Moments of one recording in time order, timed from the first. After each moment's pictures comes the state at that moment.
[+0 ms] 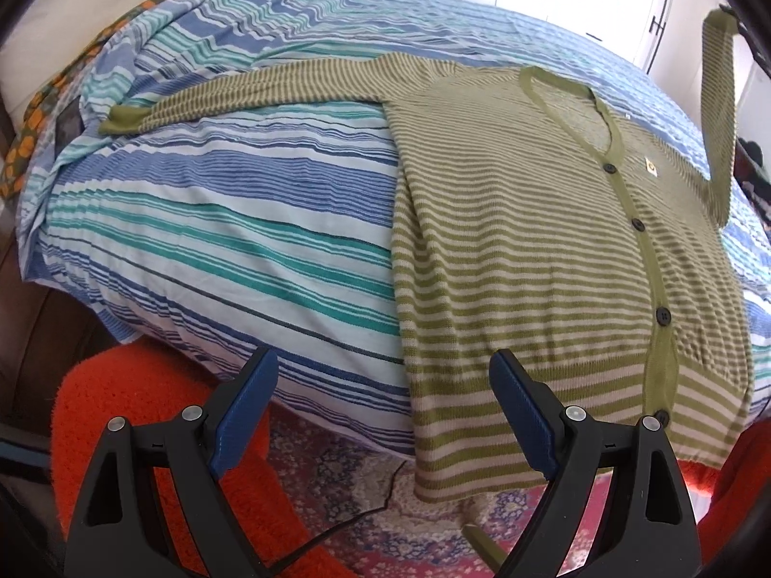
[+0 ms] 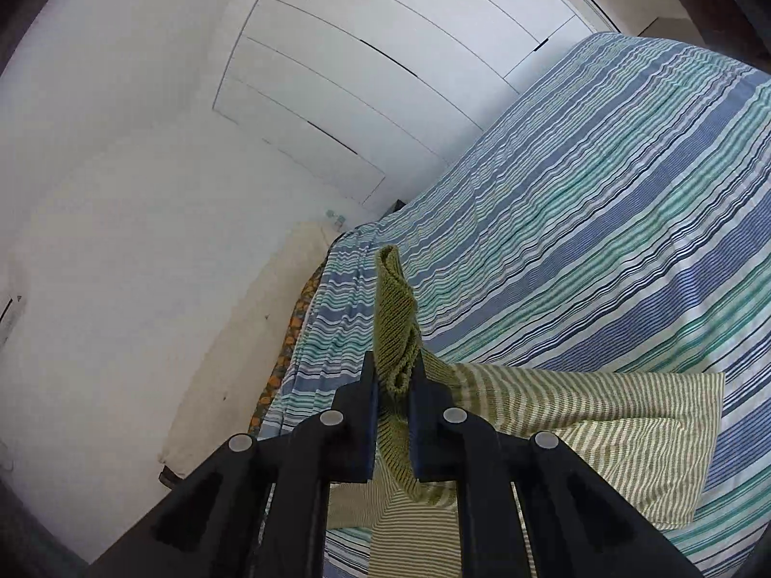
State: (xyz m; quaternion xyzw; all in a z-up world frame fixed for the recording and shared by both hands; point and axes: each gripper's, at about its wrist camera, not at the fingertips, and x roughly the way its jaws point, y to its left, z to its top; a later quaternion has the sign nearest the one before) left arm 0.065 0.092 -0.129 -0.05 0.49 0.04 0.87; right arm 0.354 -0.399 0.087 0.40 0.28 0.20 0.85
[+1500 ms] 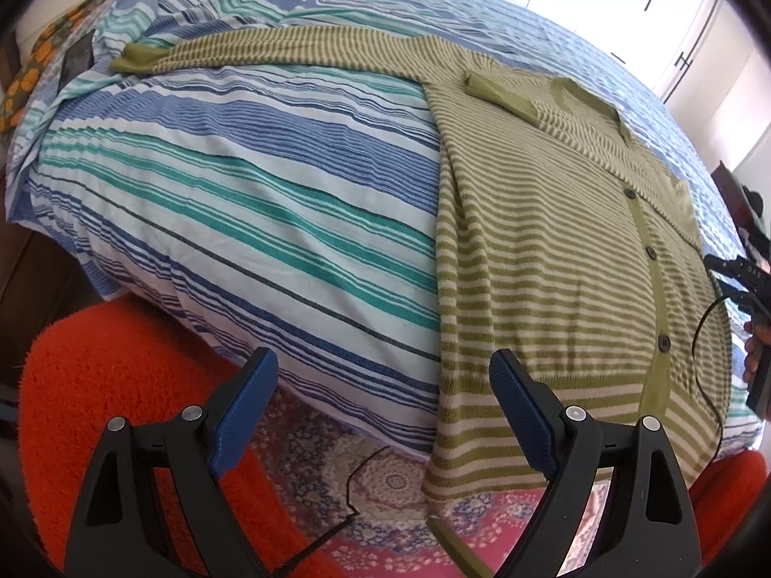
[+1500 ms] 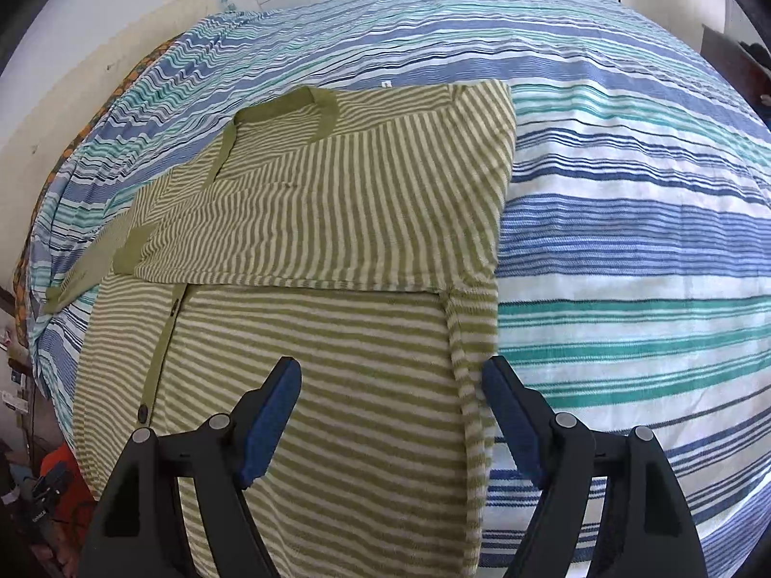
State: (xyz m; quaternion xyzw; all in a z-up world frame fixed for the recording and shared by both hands) left arm 0.073 0.117 -0.141 -0.12 0.52 0.04 0.85; right arm 0.253 -0.355 -0.145 0.11 0.52 0.05 0.84
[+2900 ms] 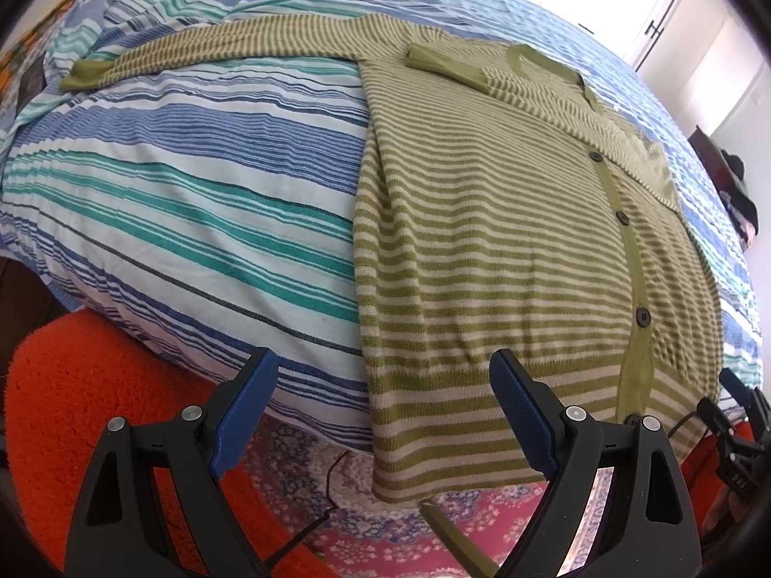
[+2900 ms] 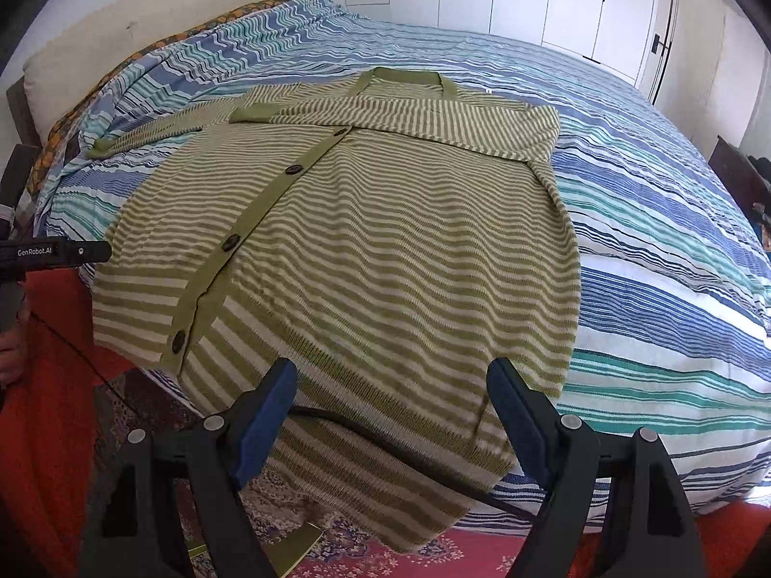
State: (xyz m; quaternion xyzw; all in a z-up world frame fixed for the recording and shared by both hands) left arm 0.088 0.085 -0.147 -0.10 0.54 -0.01 0.84; right arm 0.045 -0.265 -0.132 -0.05 0.46 0.09 0.88
